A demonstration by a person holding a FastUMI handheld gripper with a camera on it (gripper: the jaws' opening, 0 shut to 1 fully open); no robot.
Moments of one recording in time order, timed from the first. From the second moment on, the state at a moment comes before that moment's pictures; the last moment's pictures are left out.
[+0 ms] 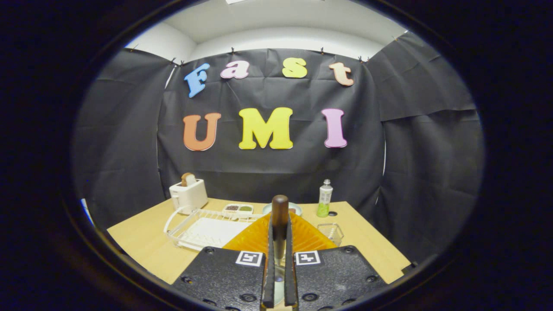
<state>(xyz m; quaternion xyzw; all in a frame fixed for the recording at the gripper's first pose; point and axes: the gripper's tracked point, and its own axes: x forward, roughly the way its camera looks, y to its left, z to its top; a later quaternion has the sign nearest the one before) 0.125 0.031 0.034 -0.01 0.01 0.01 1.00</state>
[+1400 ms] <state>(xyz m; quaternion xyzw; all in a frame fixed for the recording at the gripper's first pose) 0.107 0.065 -0.082 0.00 0.00 0.00 1.00</state>
